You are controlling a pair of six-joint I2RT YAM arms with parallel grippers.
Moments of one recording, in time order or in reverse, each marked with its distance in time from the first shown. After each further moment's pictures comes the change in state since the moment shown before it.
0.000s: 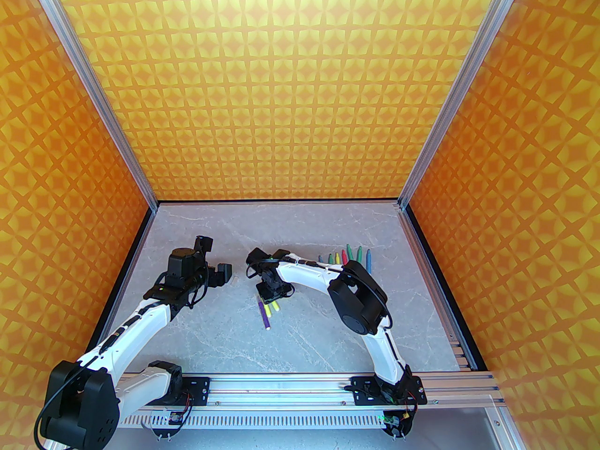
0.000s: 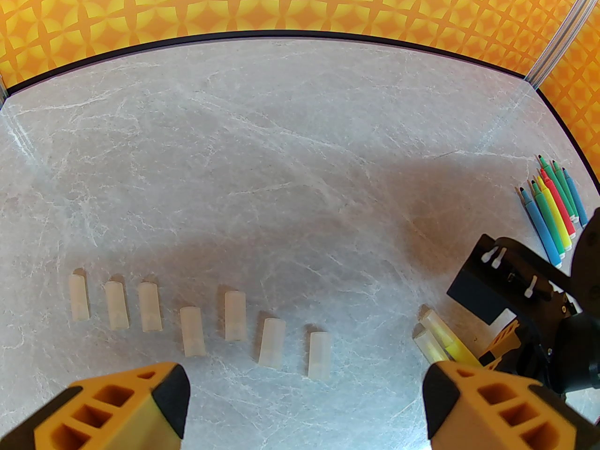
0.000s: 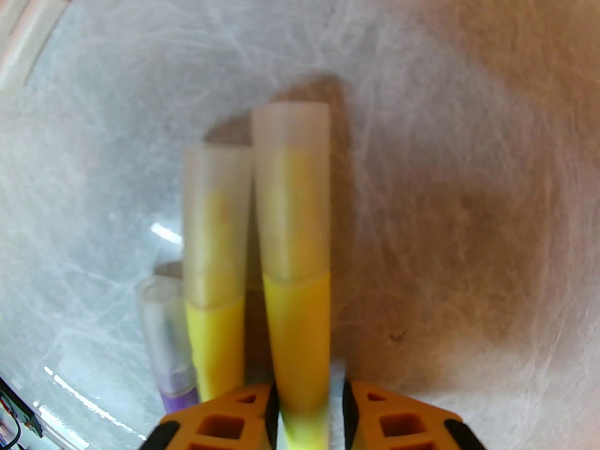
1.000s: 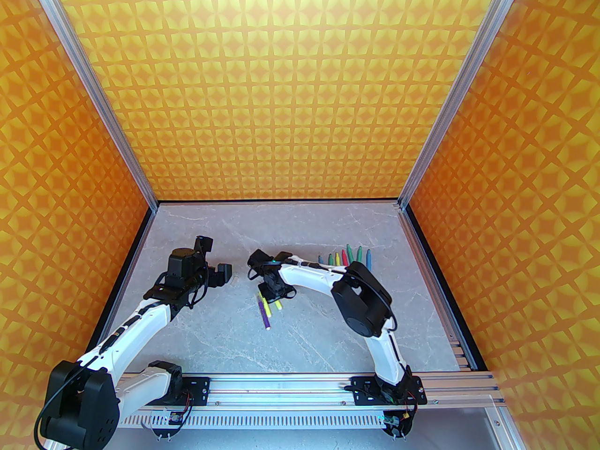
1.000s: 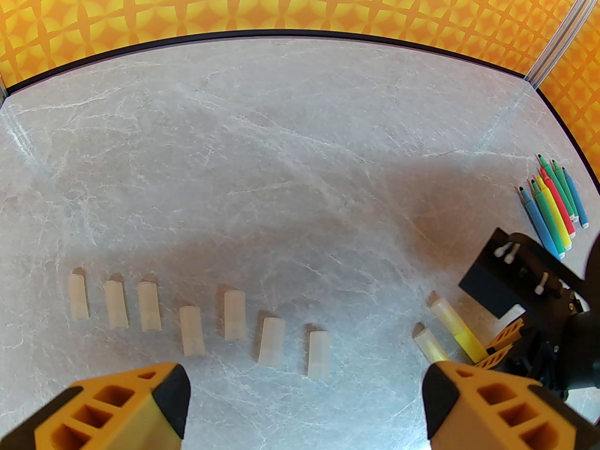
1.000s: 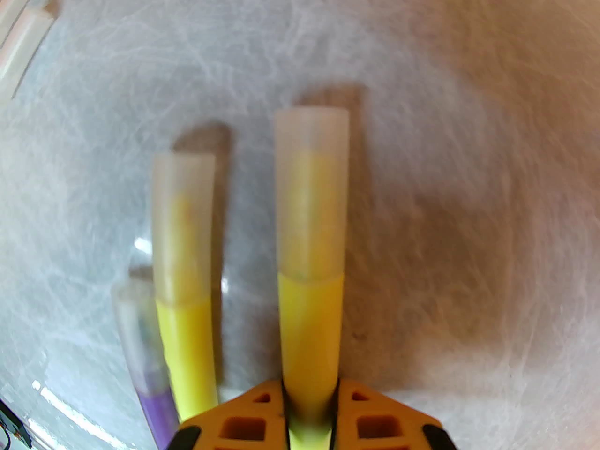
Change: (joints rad) left arm 0.000 0.000 -0.001 0.000 0.010 0.000; right arm 0.000 -0.094 -0.122 0.100 0.056 0.004
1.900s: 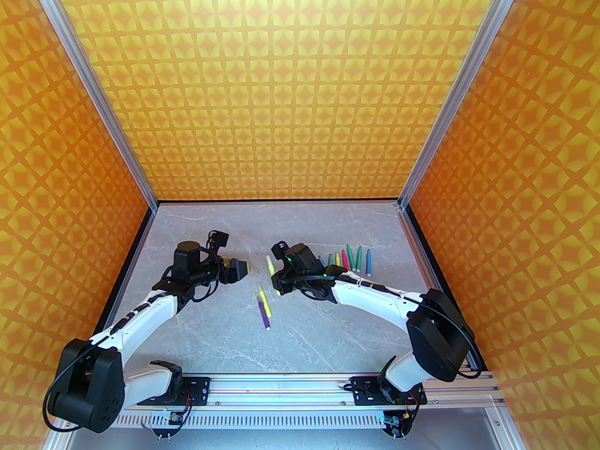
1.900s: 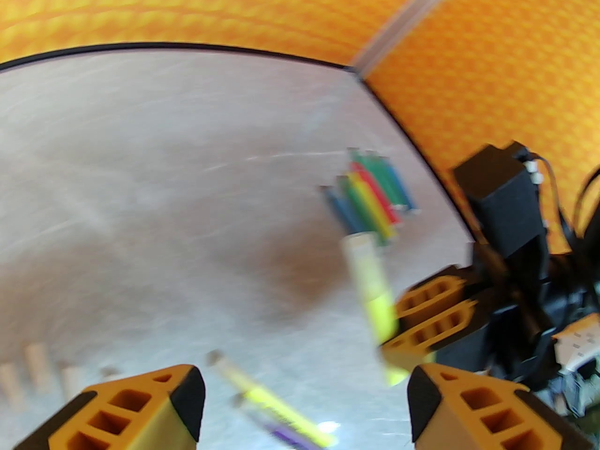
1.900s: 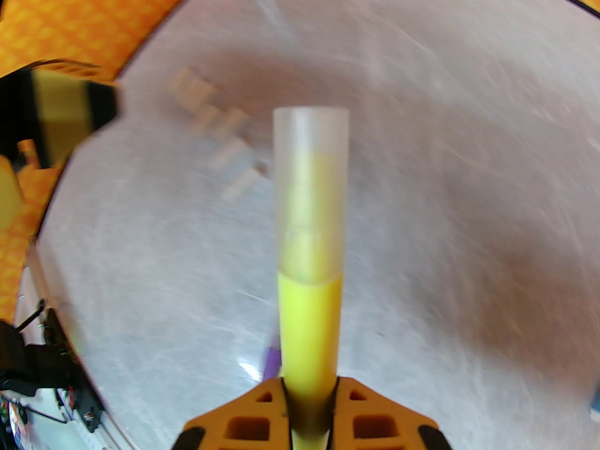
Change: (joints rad) left arm -0.054 0.129 0.053 0.226 0.543 -0.193; right arm -0.101 -0.496 -0.494 0.648 -0.251 -0.062
